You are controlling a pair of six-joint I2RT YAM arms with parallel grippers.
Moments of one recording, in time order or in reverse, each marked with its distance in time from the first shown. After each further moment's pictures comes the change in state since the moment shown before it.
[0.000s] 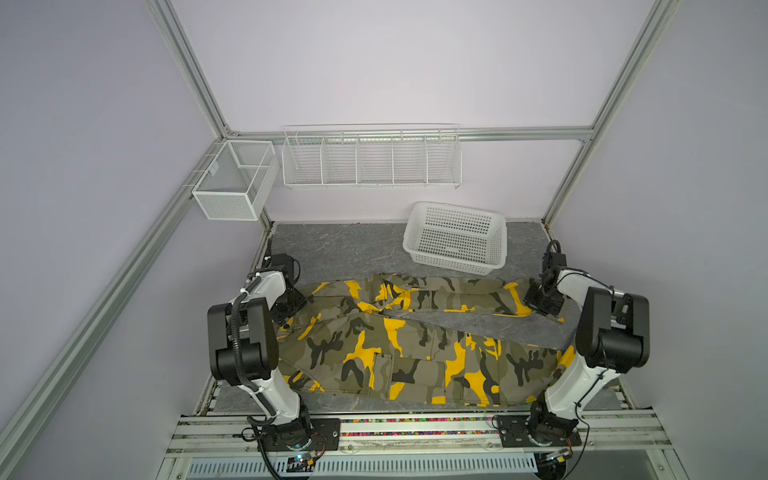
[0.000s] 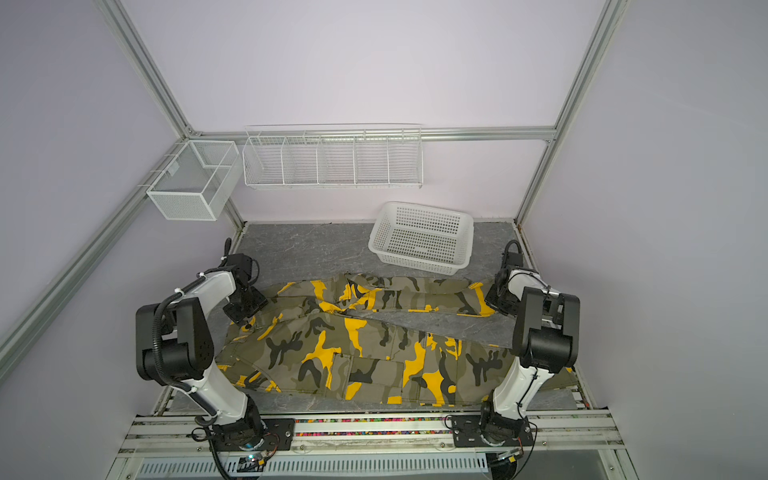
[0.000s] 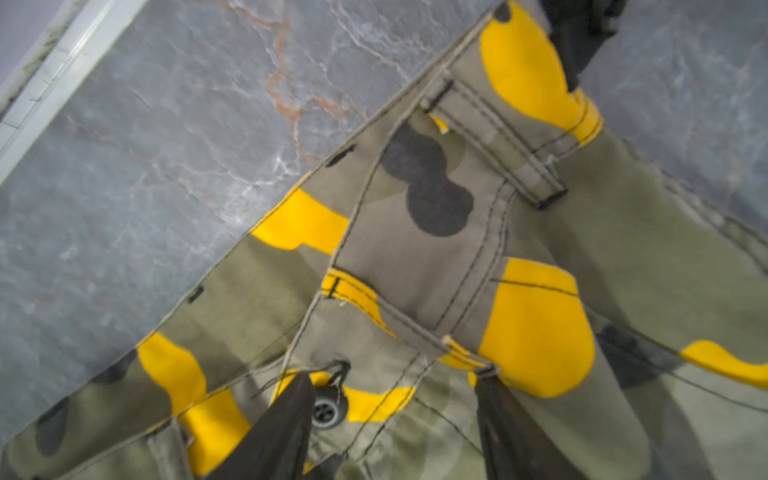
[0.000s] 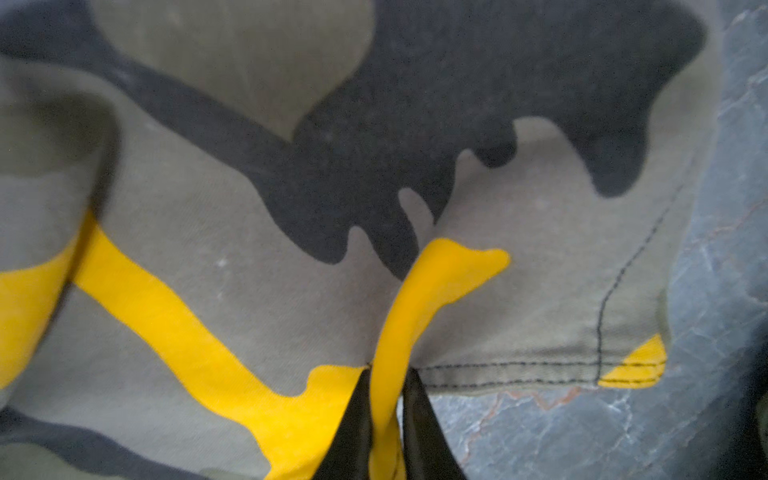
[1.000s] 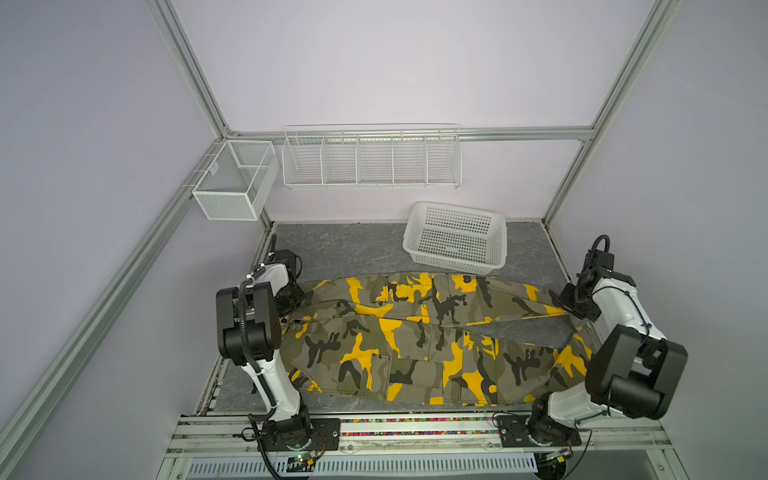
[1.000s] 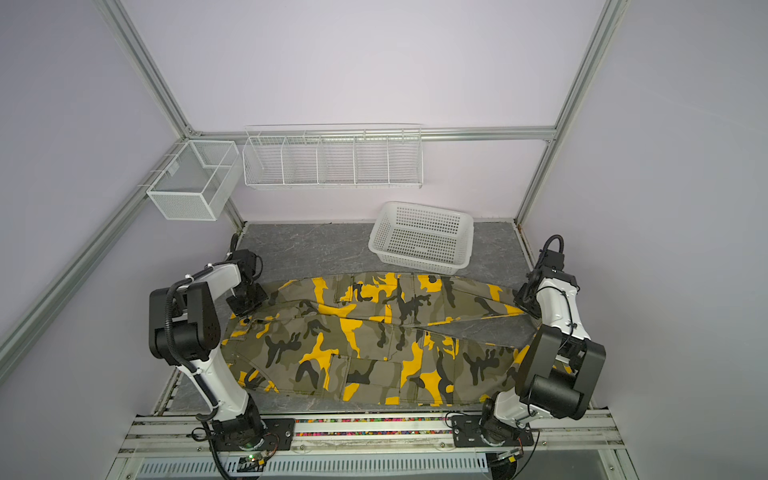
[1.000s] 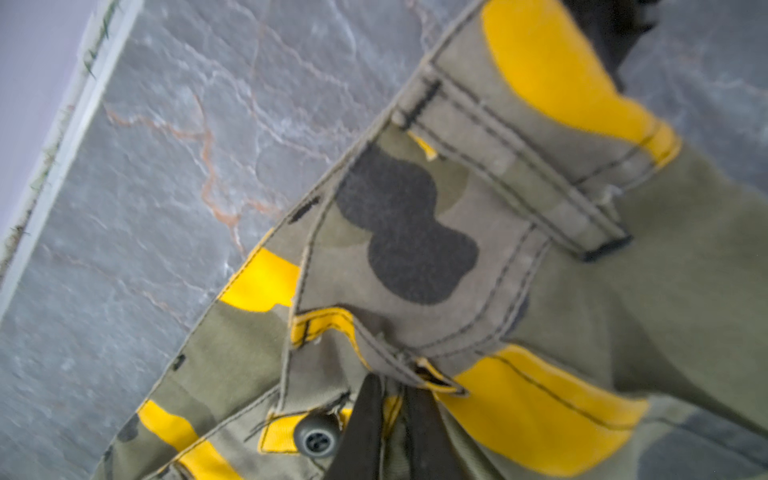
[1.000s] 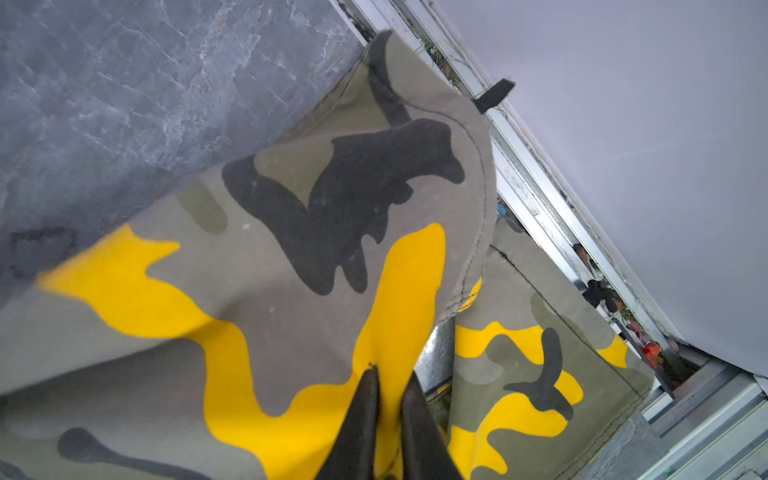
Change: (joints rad) left arm 0.000 0.154 0.124 0.002 -0.066 0.185; right arm -0.190 -0.277 -0.006 -0.172 0.070 -0.095
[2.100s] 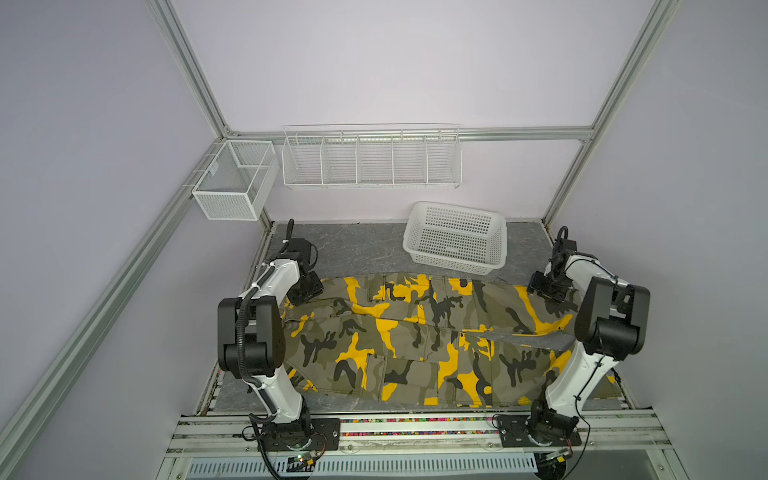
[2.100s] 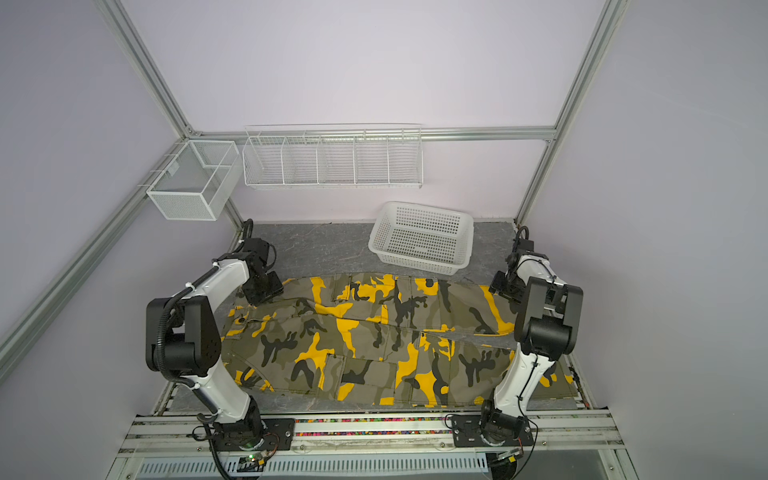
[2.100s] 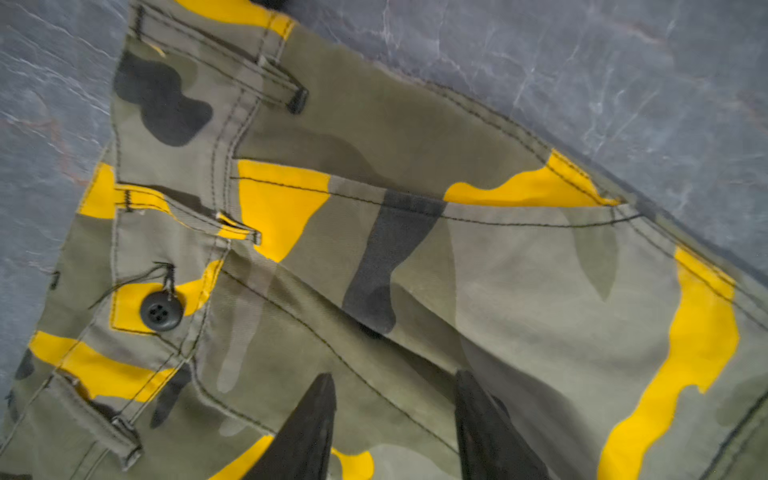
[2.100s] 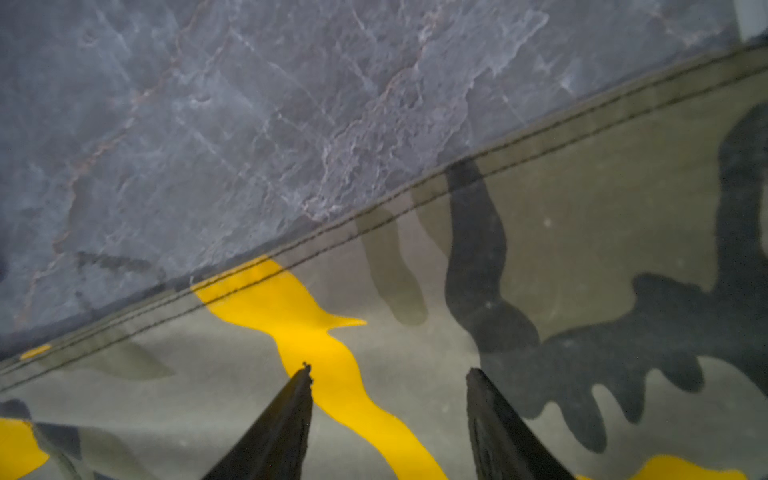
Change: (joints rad) left arm -0.139 -0.118 0.022 -0.050 0.159 0.006; right arm 0.131 0.419 0.267 0.051 -0.187 -0.043
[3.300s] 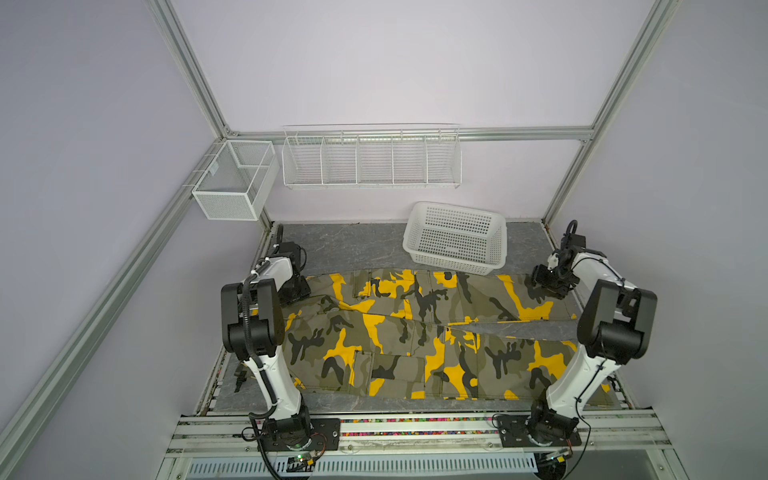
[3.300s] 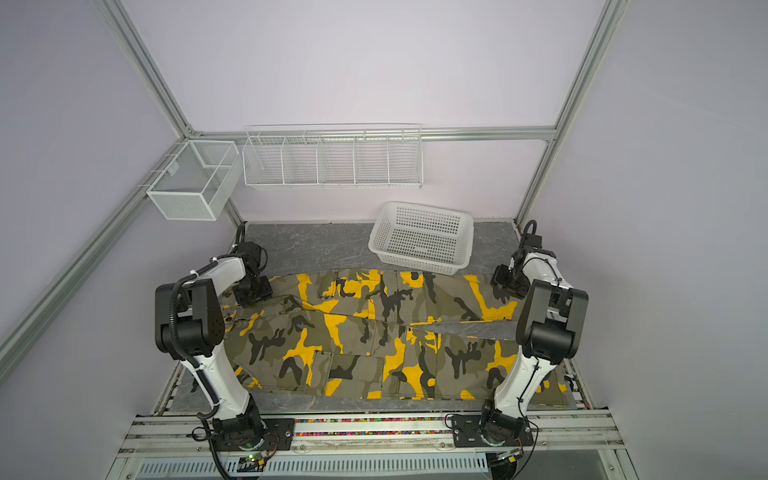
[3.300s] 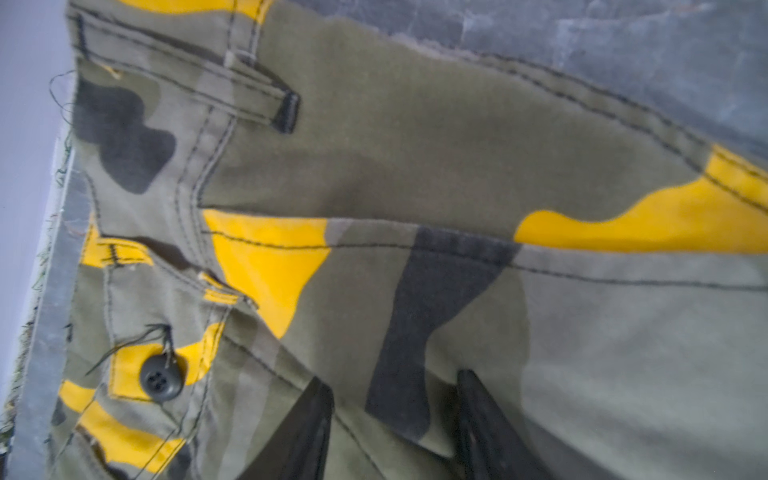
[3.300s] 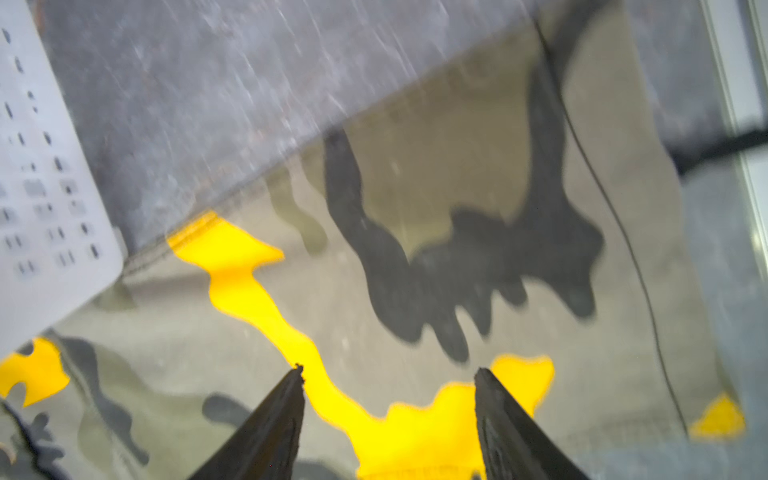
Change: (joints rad) left arm 0.099 0.138 0.064 0.018 -0.128 0.144; right arm -0.034 -0.097 -0.024 -0.016 -0.116 -0.039
